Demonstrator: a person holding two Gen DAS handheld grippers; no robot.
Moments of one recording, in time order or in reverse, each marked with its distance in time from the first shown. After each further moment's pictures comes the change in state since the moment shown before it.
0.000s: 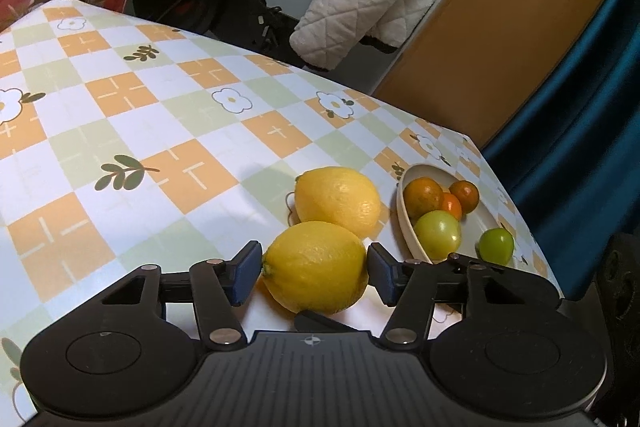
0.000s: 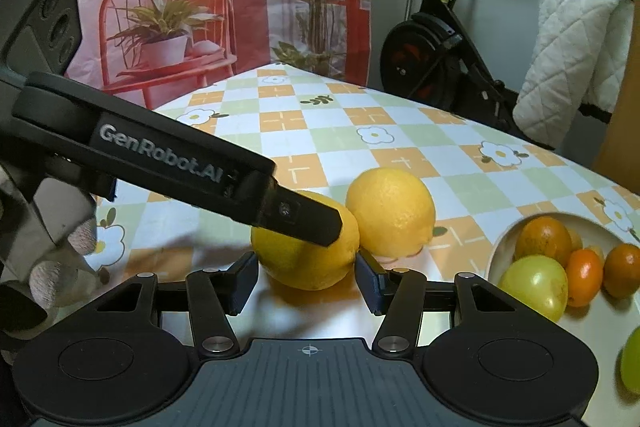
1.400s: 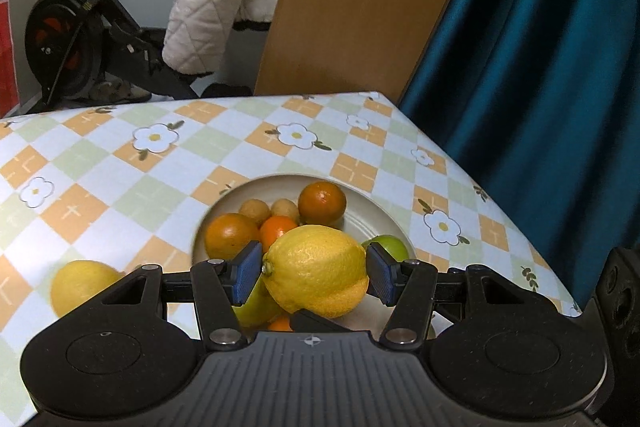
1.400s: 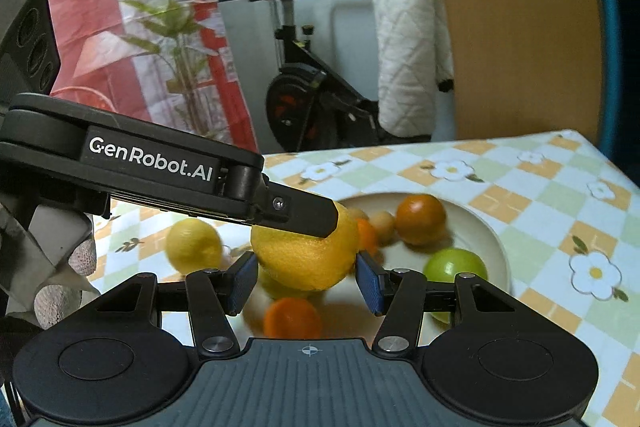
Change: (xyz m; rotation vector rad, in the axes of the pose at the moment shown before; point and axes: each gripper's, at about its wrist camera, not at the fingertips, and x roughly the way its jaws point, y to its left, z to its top) left arm 0.070 -0.158 0.020 0.318 0.075 -0.066; right arm -0.092 -0.137 -0.053 0.337 -0.216 -0.176
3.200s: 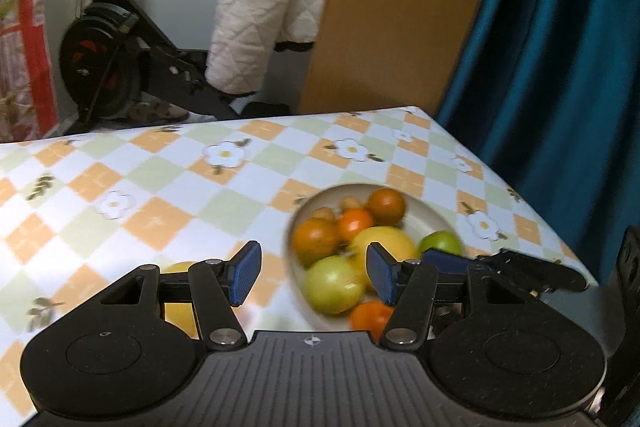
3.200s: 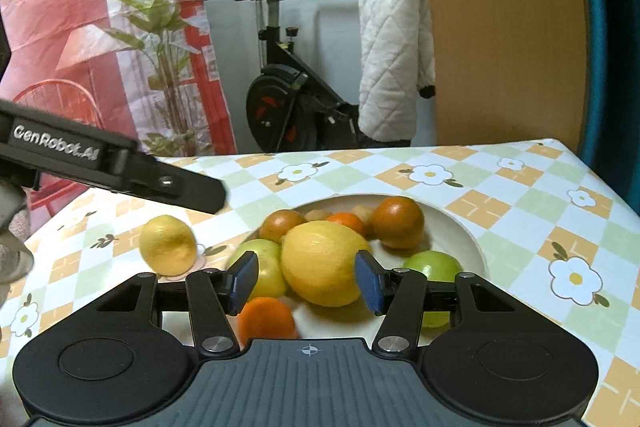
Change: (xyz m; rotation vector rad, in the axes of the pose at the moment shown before) left arm -0.050 0.037 -0.004 0.028 -0.046 0.118; right arm 0.002 0.013 -0.002 -0.057 -0.008 -0.061
